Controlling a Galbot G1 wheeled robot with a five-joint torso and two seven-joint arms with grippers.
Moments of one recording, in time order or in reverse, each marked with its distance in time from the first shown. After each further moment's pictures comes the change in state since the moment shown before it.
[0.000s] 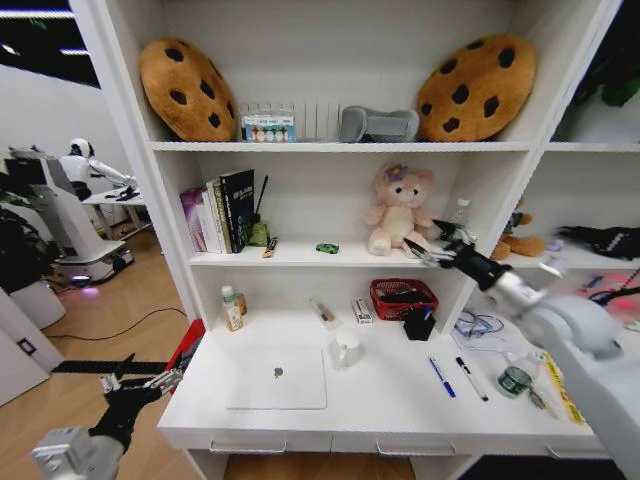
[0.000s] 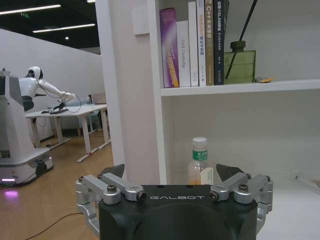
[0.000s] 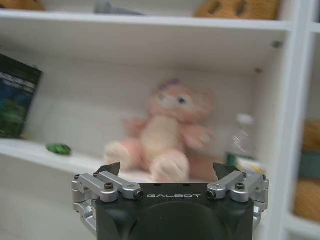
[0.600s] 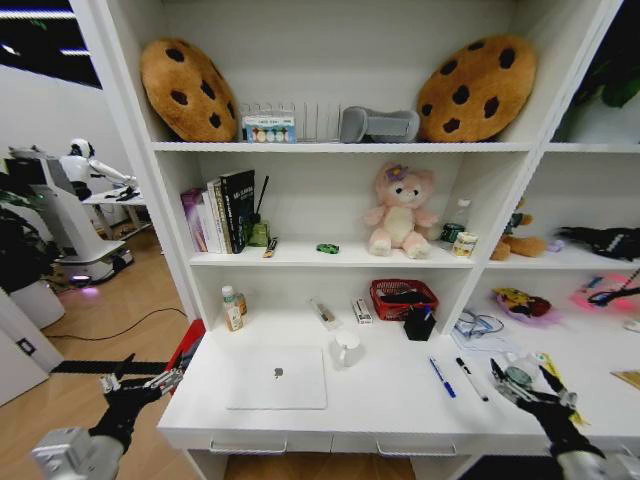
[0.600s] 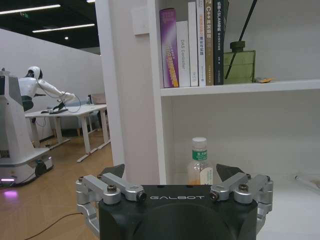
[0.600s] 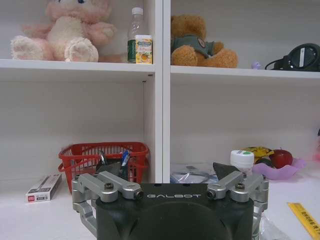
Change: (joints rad) left arm 0.000 0.000 0.000 0.000 0.000 0.000 0.000; right arm -0.231 0.413 -0.040 -0.122 -0.163 0.222 0.101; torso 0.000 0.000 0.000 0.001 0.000
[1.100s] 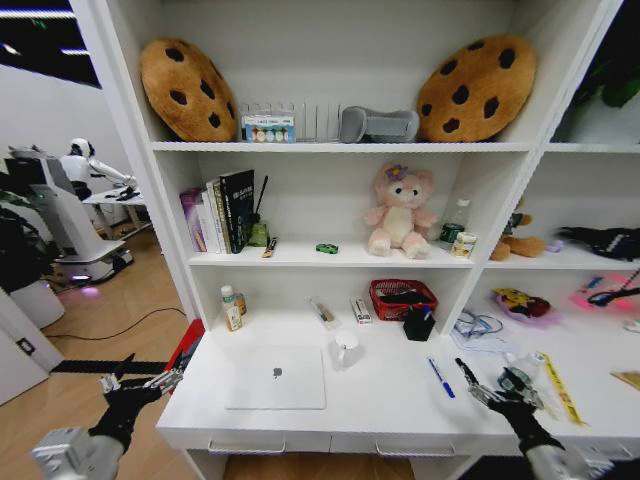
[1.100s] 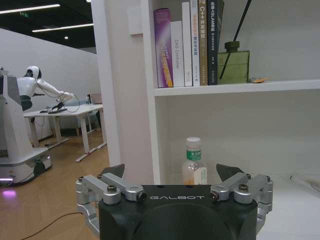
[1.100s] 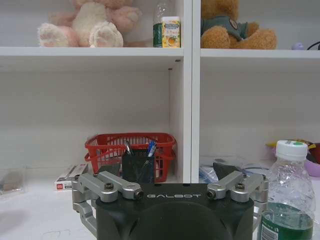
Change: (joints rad) left arm 0.000 0.000 0.000 0.000 0.000 0.000 0.000; right arm 0.057 -0.030 -0.078 -0.026 -0.032 -0.036 -0.042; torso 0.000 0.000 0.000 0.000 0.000
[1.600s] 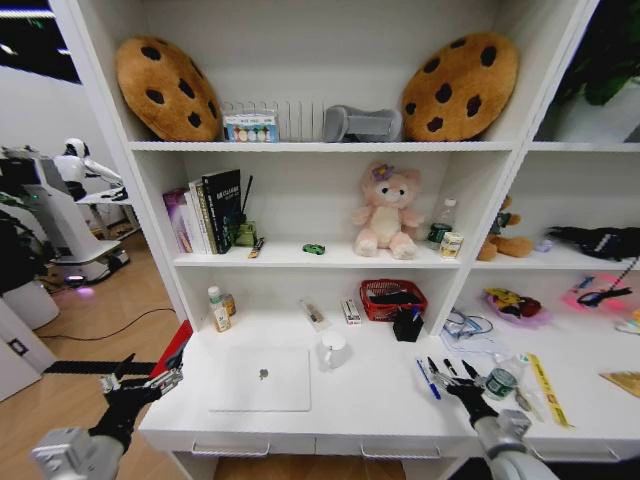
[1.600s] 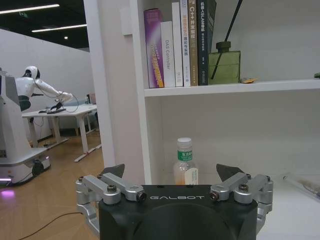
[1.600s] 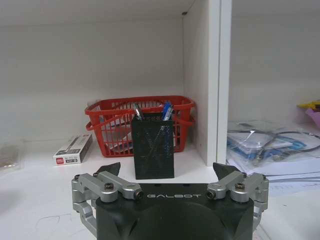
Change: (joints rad) left arm 0.000 0.000 0.000 0.000 0.000 0.000 0.000; right arm 0.243 -0.070 -0.264 -0.127 -0.061 -0.185 0.177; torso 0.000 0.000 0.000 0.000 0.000
